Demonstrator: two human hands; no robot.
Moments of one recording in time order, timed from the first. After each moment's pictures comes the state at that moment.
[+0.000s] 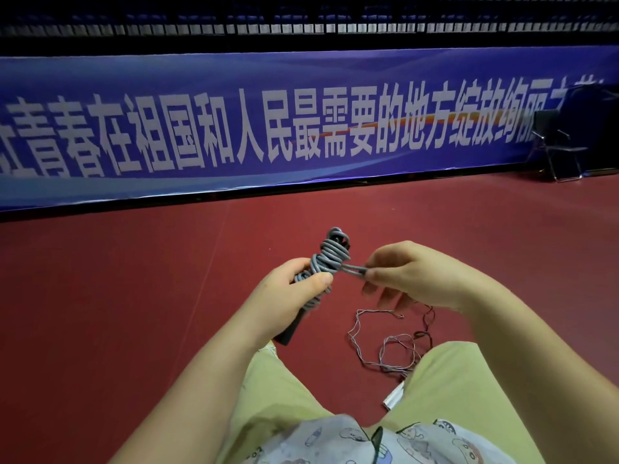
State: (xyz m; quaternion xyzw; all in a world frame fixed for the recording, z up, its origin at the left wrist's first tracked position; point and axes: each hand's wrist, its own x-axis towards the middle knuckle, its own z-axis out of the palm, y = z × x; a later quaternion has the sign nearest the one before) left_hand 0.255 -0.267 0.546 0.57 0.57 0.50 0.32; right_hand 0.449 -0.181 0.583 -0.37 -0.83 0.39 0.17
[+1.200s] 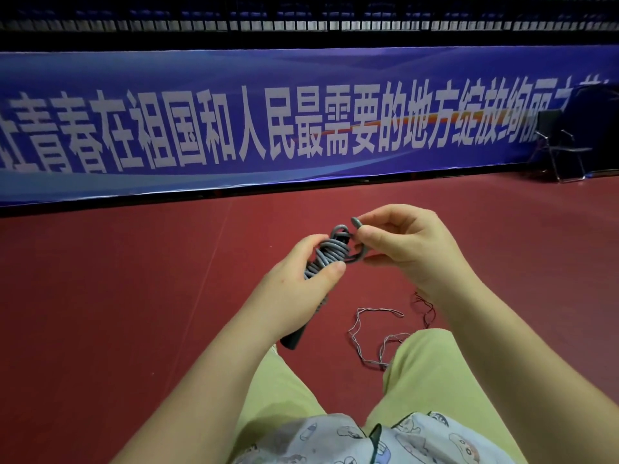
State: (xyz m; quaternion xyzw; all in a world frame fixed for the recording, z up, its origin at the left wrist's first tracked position) left_hand 0.269 -0.275 0.560 0.61 0.65 0.42 0.16; right_hand 0.430 -0.193 0.588 -0.23 -0.71 0.46 0.47
